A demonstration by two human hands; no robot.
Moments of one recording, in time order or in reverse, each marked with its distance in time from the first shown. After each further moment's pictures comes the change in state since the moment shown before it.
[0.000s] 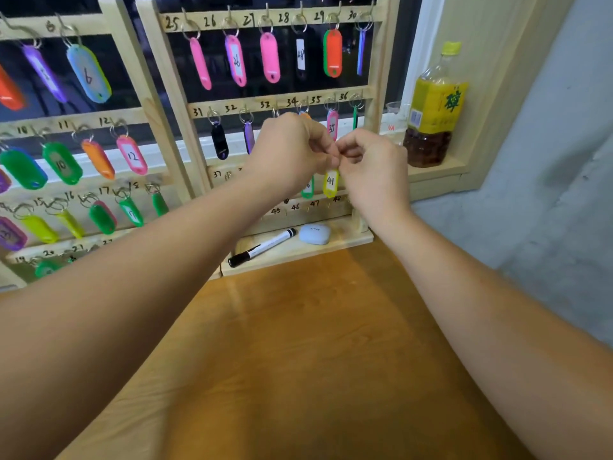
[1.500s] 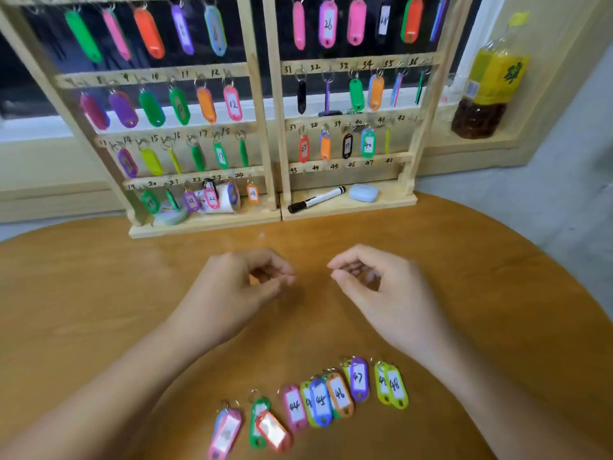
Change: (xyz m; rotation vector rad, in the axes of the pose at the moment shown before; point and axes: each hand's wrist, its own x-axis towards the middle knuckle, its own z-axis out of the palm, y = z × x) left_hand -0.288 -0.052 -0.068 -0.080 -0.148 -0.252; right_hand -0.223 -0.097 -0.060 0.228 -0.560 0.064
